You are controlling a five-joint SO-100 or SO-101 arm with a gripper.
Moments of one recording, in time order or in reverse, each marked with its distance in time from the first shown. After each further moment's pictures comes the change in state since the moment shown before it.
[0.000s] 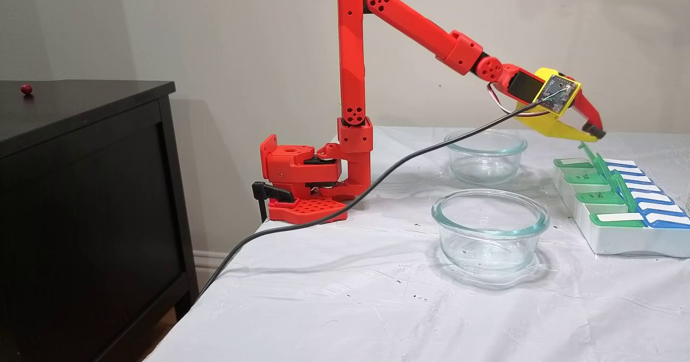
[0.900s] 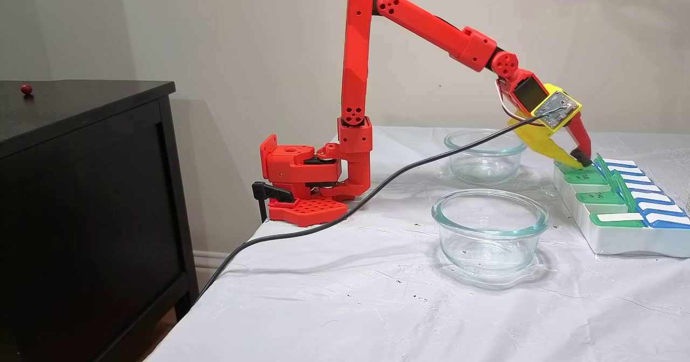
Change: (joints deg) arm -0.6 -9.1 -8.3 24.0 1.9
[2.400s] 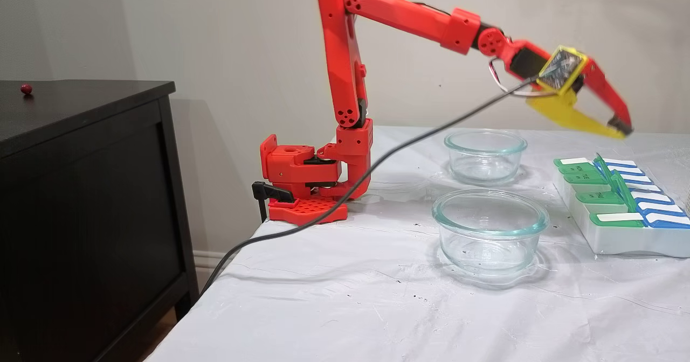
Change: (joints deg) arm 13.8 14.1 2.4 -13.3 -6.3
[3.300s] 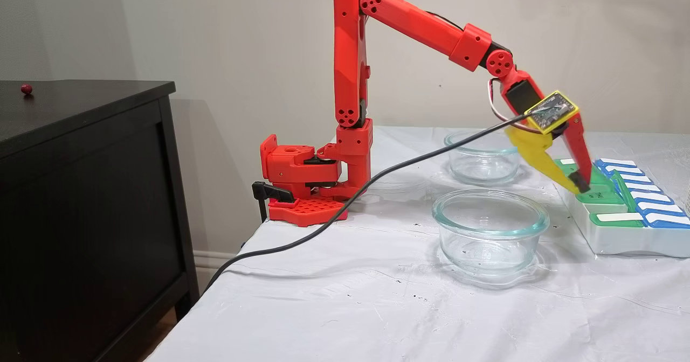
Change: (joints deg) arm 0.5 -5.3 0.0 20.0 0.0
